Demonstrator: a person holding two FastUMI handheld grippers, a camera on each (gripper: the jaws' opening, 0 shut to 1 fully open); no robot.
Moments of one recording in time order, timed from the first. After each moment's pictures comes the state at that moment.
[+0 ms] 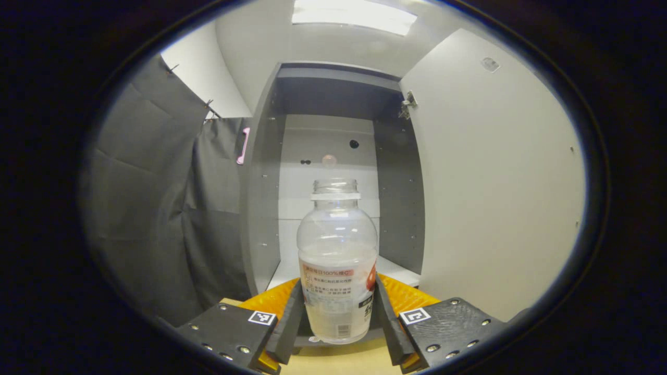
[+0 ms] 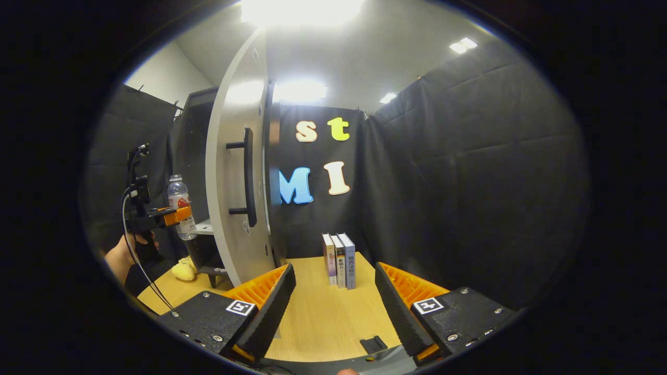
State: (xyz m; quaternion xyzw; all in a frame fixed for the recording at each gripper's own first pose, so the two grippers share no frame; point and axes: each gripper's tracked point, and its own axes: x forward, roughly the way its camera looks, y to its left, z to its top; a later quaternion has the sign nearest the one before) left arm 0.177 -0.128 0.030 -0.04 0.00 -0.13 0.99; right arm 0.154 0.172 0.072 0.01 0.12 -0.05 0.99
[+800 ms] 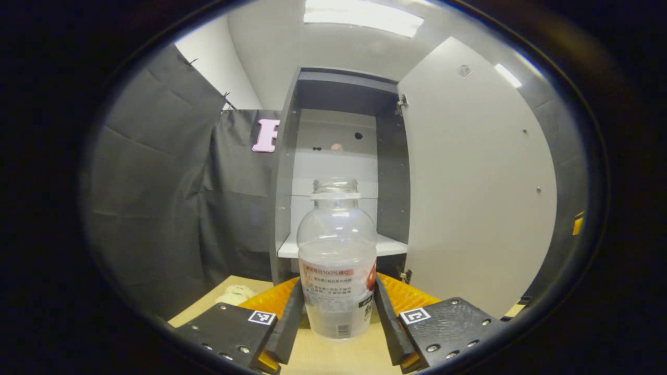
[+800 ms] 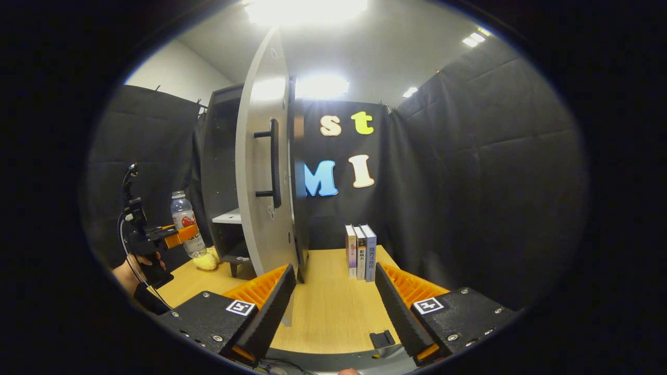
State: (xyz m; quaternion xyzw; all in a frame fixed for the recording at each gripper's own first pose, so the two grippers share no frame) left arm 0.064 -0.109 -0.028 -0.06 0.02 -0.12 0.99; right arm 0.142 0.188 0.059 0.01 0.13 0.02 0.99
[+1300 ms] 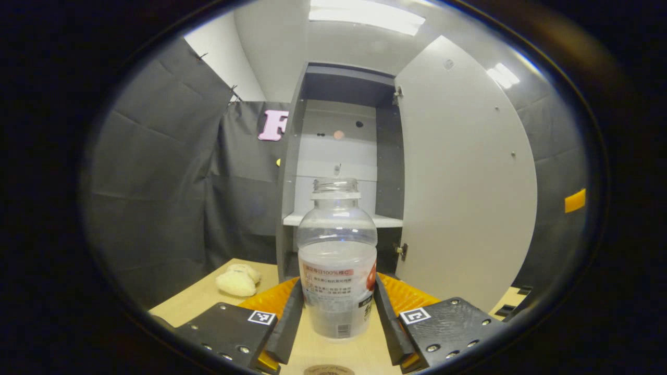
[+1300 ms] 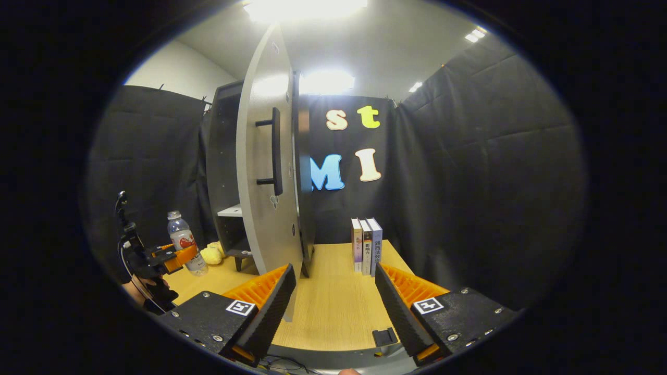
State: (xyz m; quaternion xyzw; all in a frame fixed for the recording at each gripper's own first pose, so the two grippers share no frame) left arm 0.001 -0.094 -0.097 -0.06 0.05 -0.12 0.99; right arm 0.142 0.195 0.050 0.01 0.15 0.04 0.99
